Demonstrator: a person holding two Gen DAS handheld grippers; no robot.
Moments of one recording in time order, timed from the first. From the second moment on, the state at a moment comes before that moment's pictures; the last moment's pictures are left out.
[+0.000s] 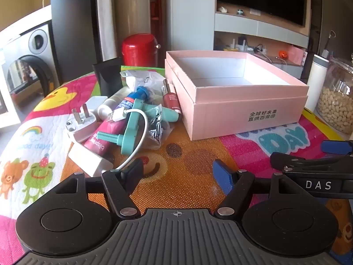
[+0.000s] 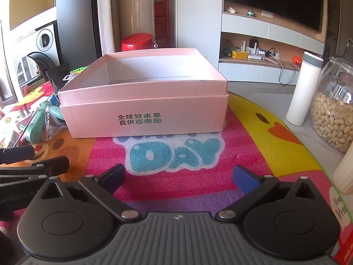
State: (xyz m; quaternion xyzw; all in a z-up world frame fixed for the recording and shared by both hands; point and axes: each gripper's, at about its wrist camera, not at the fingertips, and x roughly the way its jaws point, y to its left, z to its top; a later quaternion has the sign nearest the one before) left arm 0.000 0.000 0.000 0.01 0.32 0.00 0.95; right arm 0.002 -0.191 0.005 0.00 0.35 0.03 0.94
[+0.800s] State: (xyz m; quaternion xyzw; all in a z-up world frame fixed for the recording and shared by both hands) left arm 0.001 0.002 0.000 0.01 0.32 0.00 0.95; right arm 0.002 -0.190 0.005 0.00 0.35 0.03 0.94
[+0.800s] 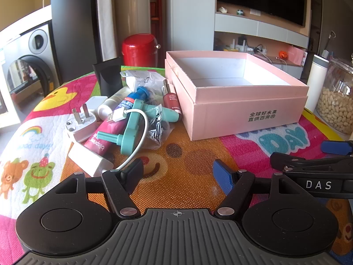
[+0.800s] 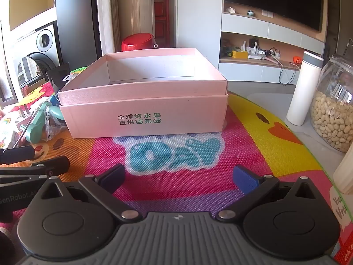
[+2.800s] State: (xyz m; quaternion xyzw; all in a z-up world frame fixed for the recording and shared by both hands) left arm 0.001 0.002 0.000 0.01 0.32 0.00 0.95; right arm 0.002 -0.191 0.005 0.00 0.35 0.03 0.94
